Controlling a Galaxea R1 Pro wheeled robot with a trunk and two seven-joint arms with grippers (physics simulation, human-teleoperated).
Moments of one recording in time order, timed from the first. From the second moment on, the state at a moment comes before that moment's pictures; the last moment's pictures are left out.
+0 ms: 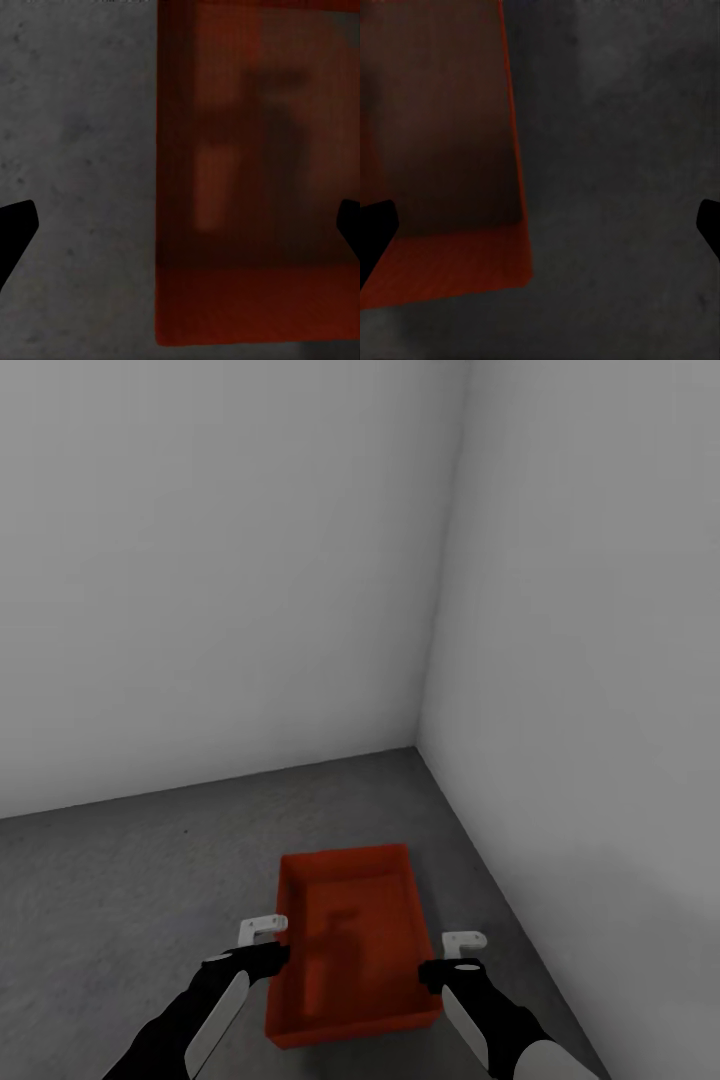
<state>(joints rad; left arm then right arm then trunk) -0.41 0.05 -0.34 -0.90 0.53 0.45 0.31 -0.55 0.08 0.32 -0.46 -0.28 0.28 -0.29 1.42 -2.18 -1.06</state>
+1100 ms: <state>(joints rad) -0.41 0.05 -0.34 -0.90 0.53 0.45 0.31 -0.55 0.08 0.32 -0.46 -0.28 0.28 -0.29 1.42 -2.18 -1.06</state>
